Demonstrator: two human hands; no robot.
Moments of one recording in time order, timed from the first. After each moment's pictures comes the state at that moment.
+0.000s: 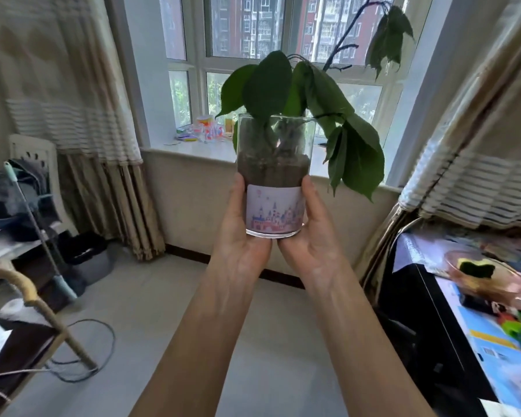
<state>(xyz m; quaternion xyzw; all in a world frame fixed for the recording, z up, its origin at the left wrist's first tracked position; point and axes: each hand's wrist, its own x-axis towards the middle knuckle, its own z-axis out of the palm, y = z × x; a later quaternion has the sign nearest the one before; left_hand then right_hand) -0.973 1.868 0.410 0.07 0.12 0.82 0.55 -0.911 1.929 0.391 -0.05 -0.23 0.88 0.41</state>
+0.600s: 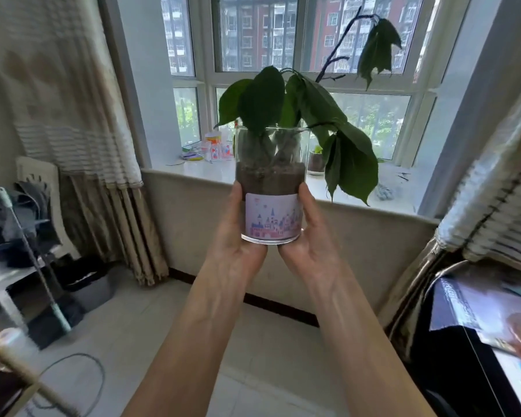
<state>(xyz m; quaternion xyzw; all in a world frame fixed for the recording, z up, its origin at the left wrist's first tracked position) -1.047 2.055 0.414 0.06 0.13 0.82 0.55 -0.981 2.133 0.390 -0.07 -0.28 0.89 0.37</state>
